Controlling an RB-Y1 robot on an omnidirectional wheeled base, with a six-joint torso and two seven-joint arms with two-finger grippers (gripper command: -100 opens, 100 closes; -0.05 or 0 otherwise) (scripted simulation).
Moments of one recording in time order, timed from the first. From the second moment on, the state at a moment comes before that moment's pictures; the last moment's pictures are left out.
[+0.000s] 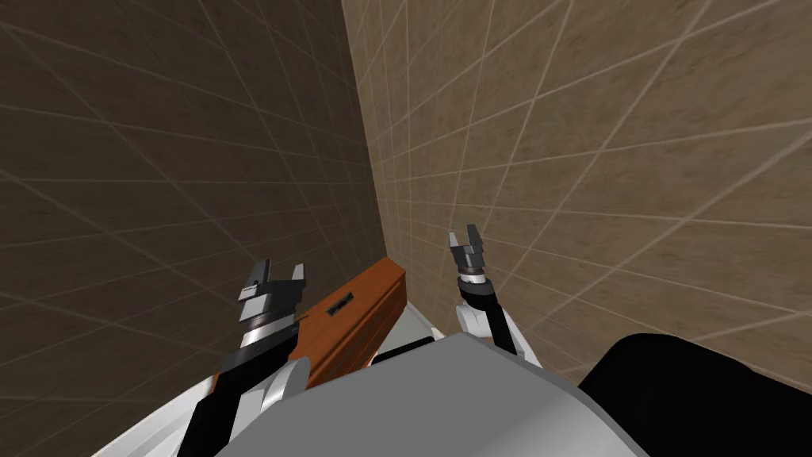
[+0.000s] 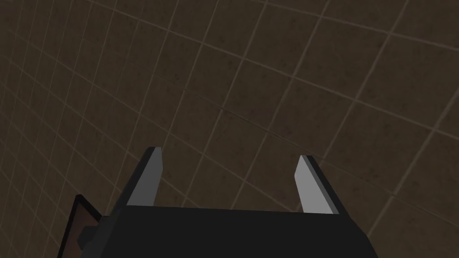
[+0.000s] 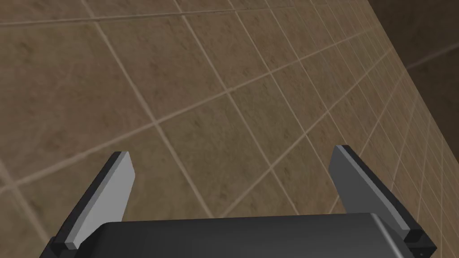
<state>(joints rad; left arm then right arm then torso) 0.52 -0.02 0.07 -2.34 0.07 -0.36 0.07 0.51 0.02 0.00 -2.35 0.08 -0.58 -0.03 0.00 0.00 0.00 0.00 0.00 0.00</state>
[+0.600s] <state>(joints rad) 0.48 0.08 0.10 -2.21 0.11 -0.24 0.06 0.51 0.02 0.00 -2.35 0.08 -0.58 -0.03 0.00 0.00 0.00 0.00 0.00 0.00</state>
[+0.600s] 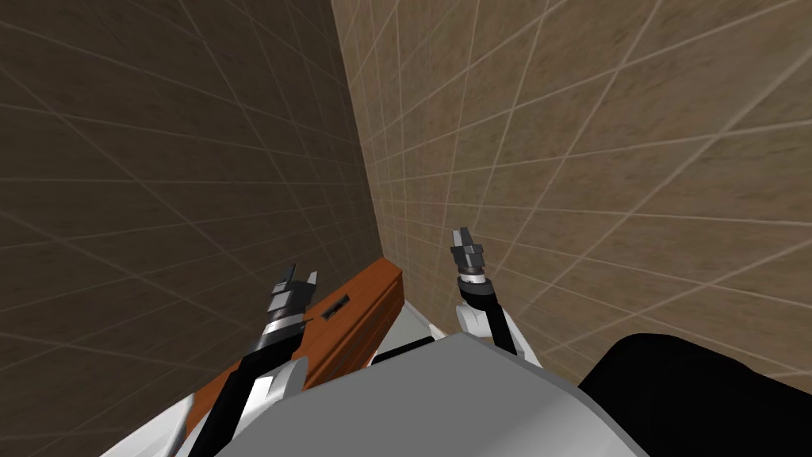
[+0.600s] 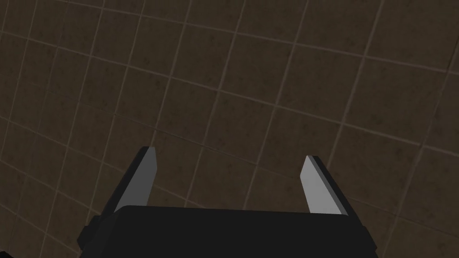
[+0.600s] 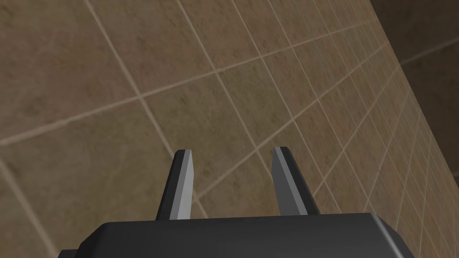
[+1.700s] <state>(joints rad) 0.38 0.23 0.15 -1.91 0.18 0.01 0.07 0.51 0.02 0.00 -2.35 0.08 -0.58 -0.03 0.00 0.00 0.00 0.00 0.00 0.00</state>
